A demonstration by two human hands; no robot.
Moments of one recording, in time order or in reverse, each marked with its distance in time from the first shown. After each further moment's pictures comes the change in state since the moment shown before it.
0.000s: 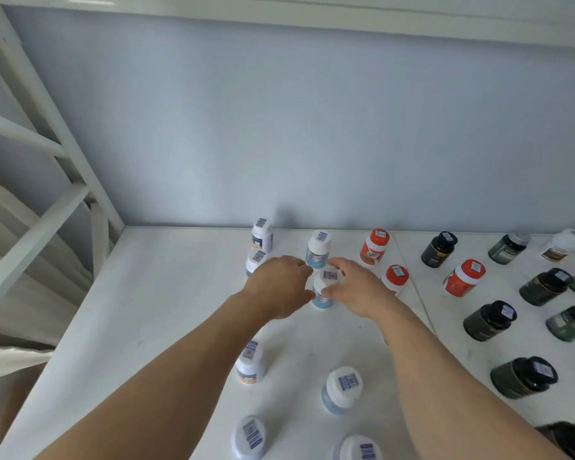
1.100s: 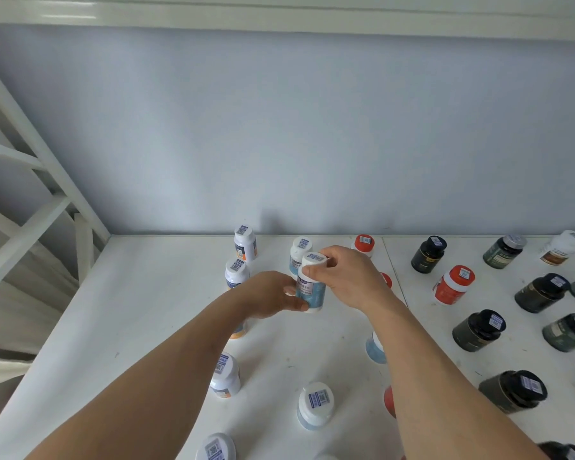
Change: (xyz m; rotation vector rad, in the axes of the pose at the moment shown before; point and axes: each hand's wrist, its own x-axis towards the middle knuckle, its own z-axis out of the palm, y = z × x) left_hand 0.030 0.006 0.012 -0.529 -0.300 -0.230; right_hand 0.014 0.008 -0.037 0.170 0.114 -0.121
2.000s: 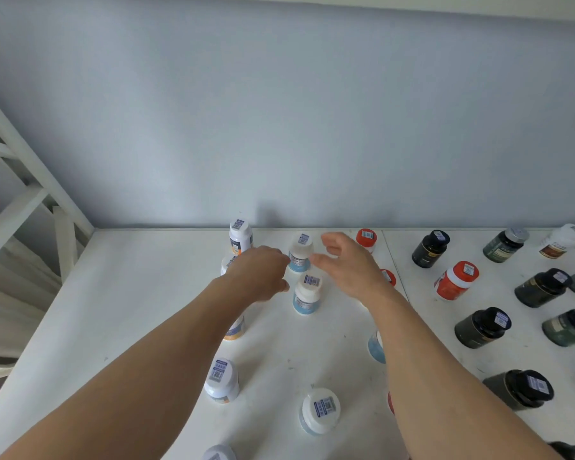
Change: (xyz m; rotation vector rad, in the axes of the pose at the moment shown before) left_hand 0.024 -0.006 -0.022 0.579 0.193 0.072; right_hand 0.031 0.015 0.011 0.093 0.052 0.068
